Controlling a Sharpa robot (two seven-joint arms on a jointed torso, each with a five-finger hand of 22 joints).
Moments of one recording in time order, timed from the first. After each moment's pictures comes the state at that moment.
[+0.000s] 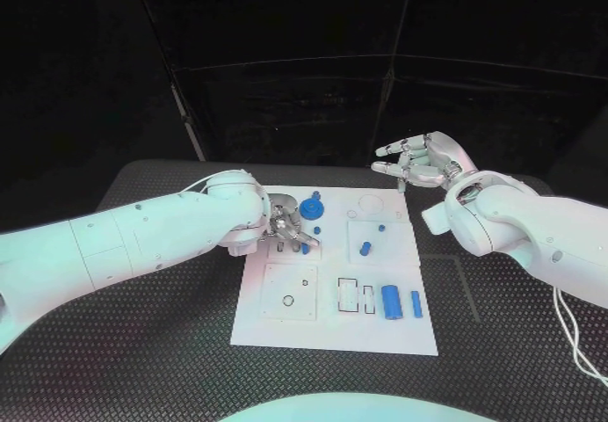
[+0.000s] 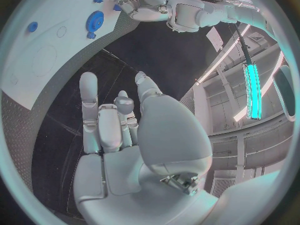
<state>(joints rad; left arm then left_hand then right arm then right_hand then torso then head) 1.22 -0.62 -0.01 1.38 -1.14 0.19 -0.52 1.13 0.11 -0.29 0.29 0.05 0.94 0.05 0.62 0.52 1.30 -0.01 1.26 1.11 1.46 -0.07 1.57 1.31 0.08 1.42 0.04 1.40 1.27 1.12 -0.81 0.14 1.48 -0.76 -0.48 0.10 1.38 -0.07 -0.01 0.11 0.26 0.95 0.15 0.12 0.07 1.19 0.07 1.09 1.03 1.45 -0.01 1.33 1.12 0.17 1.09 0.10 1.02 0.55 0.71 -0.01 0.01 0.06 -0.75</state>
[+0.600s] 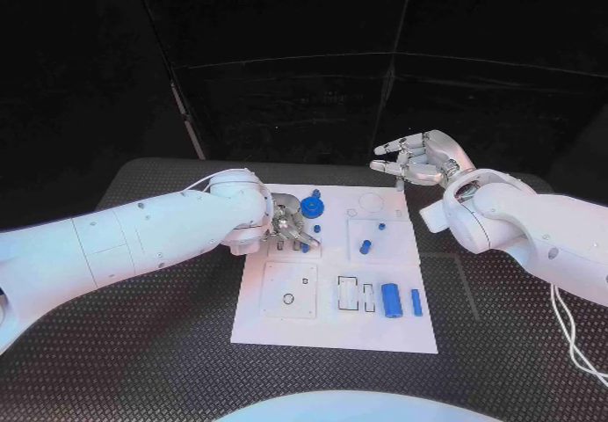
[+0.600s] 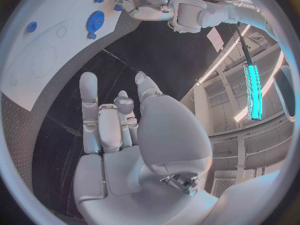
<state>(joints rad) 1.22 -0.61 -0.01 1.38 -1.14 0.21 -0.52 1.17 0.14 -0.28 0.27 0.05 0.93 0.06 0.62 0.54 1.30 -0.01 1.26 1.11 1.46 -0.07 1.57 1.31 0.08 1.42 0.04 1.40 1.28 1.12 -0.80 0.14 1.46 -0.76 -0.47 0.10 1.38 -0.07 -0.01 0.11 0.26 0.95 0.15 0.12 0.07 1.19 0.07 1.09 1.03 1.45 -0.01 1.33 1.12 0.17 1.09 0.10 1.02 0.55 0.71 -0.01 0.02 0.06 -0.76</state>
